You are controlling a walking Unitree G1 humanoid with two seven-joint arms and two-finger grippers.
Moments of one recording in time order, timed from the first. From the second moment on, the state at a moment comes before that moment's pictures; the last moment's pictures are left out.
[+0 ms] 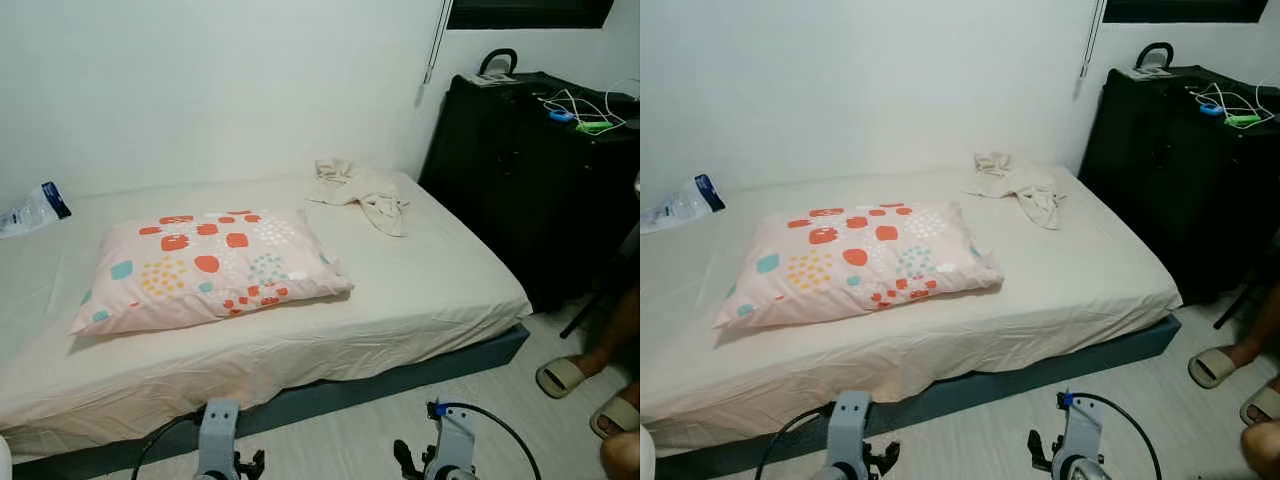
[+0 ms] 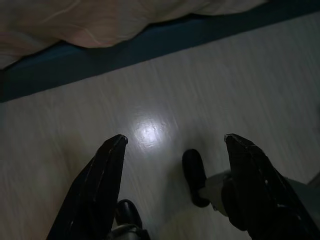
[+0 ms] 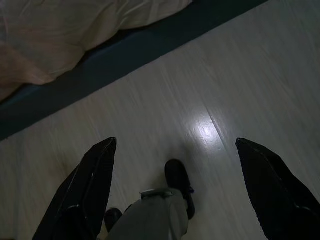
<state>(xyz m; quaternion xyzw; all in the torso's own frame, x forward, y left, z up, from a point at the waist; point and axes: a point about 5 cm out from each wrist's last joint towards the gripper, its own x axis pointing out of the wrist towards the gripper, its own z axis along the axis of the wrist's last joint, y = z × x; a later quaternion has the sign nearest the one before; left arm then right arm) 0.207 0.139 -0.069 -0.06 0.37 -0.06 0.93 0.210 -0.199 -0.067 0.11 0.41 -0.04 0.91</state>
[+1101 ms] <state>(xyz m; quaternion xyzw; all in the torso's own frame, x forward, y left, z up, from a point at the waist) 0.201 0.135 -0.073 -0.08 0.37 -0.05 0.92 0.217 -0.206 -0.062 0.10 0.40 -0.04 0.91</state>
